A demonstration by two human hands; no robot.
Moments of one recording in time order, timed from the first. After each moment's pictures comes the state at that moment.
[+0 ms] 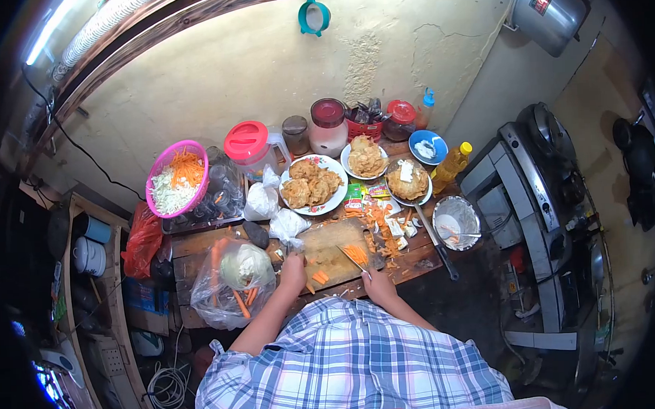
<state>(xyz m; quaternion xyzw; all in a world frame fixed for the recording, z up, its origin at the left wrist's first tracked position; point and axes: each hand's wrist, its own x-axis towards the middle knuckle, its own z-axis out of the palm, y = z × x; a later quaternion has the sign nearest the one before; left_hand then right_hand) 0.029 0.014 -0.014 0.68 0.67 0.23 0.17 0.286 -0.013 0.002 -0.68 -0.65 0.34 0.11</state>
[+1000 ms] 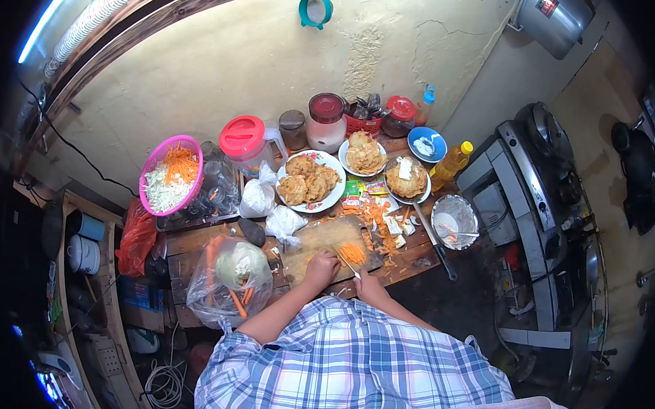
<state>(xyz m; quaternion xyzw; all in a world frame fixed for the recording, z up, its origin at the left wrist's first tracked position) 0.091 0.025 -0.028 0.80 0.50 0.27 0.17 0.275 -0.018 -0.007 -0.62 -0.67 0.39 0.11</state>
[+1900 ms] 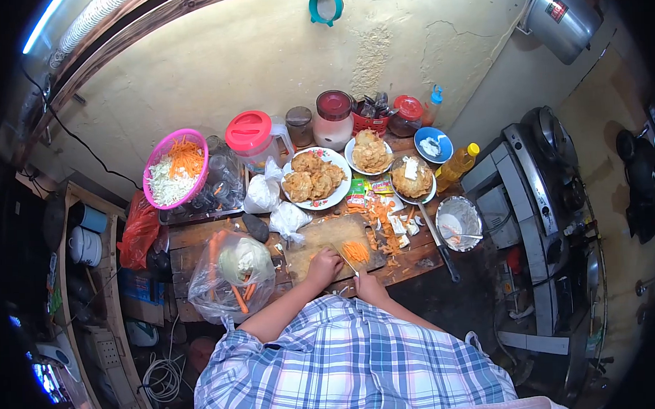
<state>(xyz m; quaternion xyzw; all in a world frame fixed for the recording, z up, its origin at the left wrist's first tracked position) 0.092 0.022 -0.030 0.78 0.50 0.32 0.18 0.268 -0.018 -0.012 -0.62 -0.70 0.36 0.07</state>
